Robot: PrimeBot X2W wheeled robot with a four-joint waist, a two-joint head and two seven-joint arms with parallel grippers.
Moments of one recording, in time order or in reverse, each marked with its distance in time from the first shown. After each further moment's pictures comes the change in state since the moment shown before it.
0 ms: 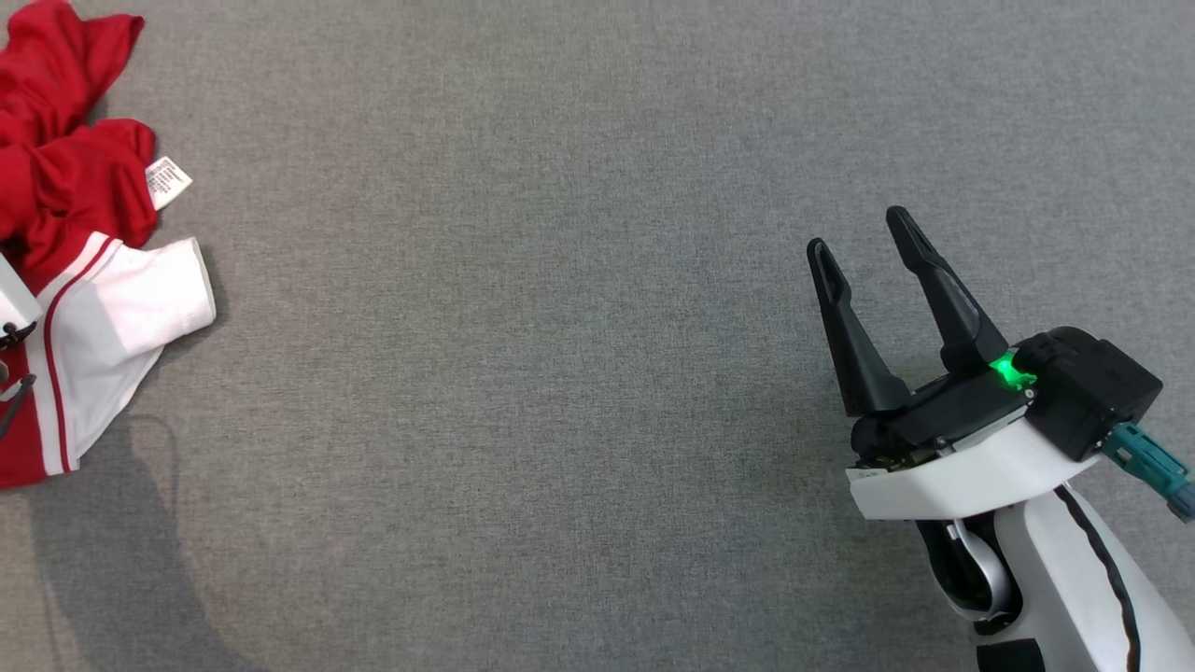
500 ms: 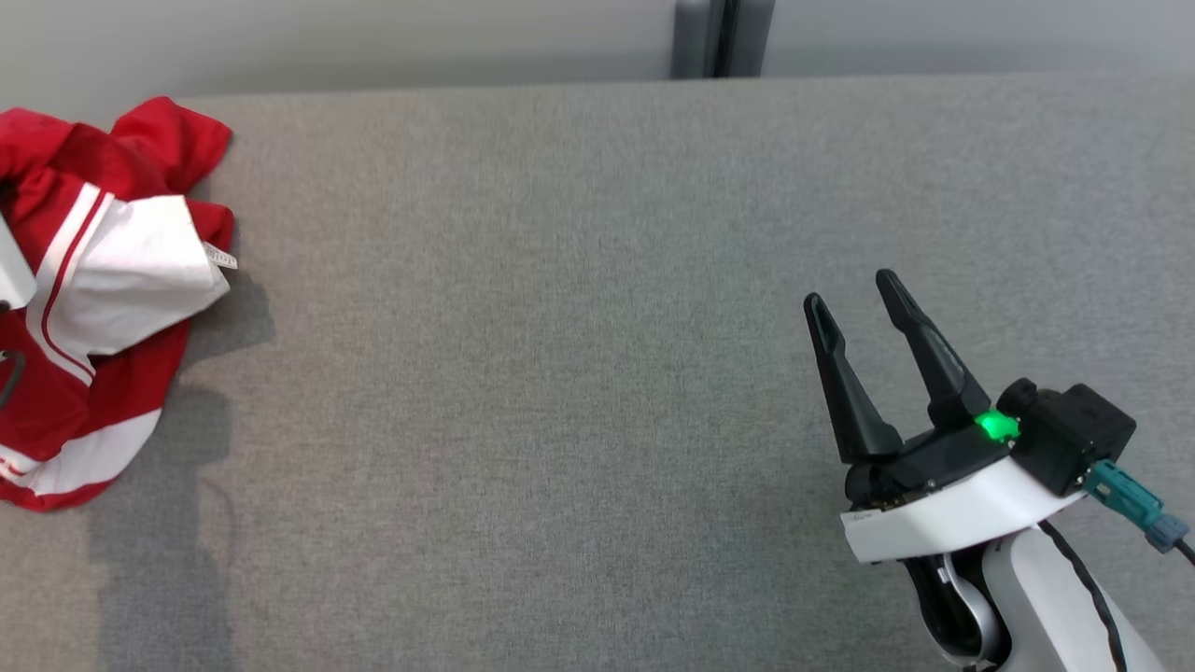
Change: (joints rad) left arm -0.002 0.043 -0.110 -0.105 0.039 -0.053 -0.035; right arm 0.067 0.021 -0.001 0.044 0.040 0.000 -0.003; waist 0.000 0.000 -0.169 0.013
